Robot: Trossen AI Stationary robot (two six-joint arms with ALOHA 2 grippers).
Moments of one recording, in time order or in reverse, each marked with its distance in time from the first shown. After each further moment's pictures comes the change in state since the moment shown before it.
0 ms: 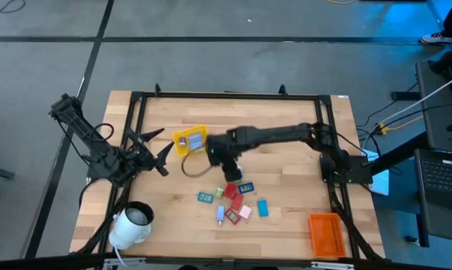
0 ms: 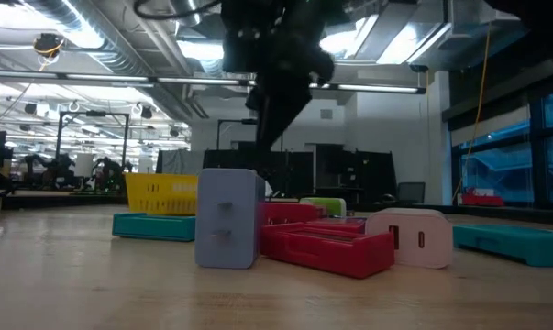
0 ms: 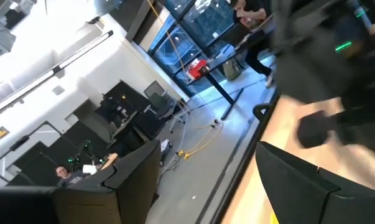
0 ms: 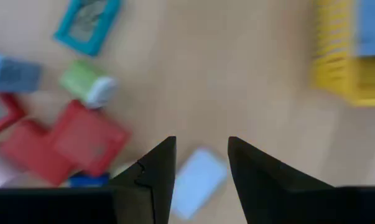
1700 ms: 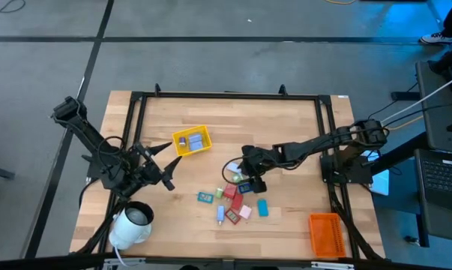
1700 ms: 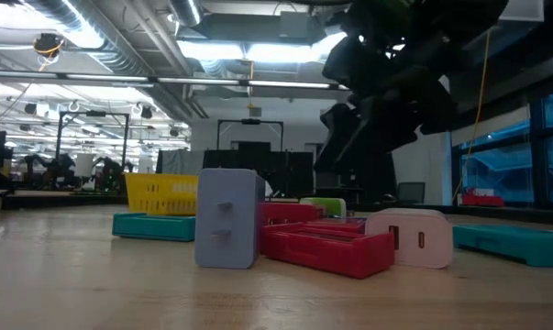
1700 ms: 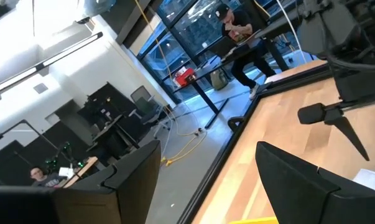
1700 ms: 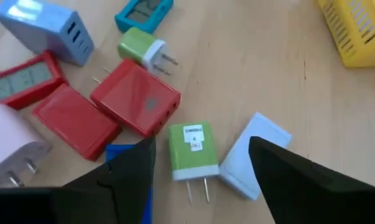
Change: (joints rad) left arm -0.051 0.205 -0.003 0.325 -0.001 0.045; right arm 0.067 -0.498 -1.027 0.984 0.013 0.093
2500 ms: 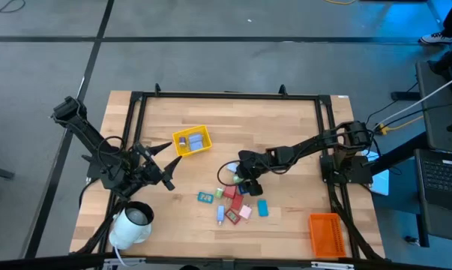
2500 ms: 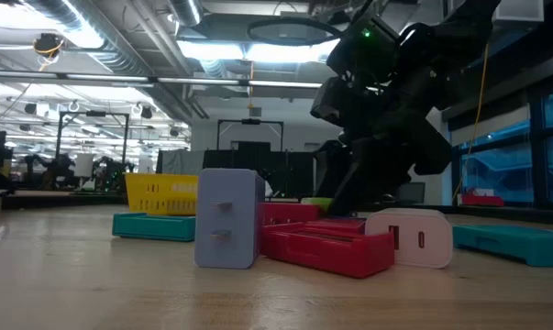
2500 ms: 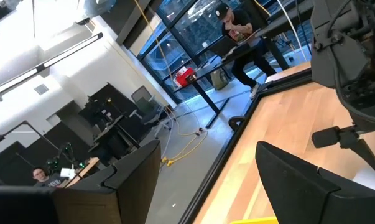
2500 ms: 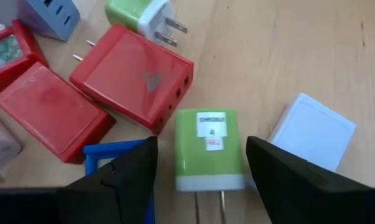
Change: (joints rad) left arm 0.000 0.000 0.000 0.000 0.000 0.008; right arm -0.005 0.158 0.001 0.104 -0.047 0.039
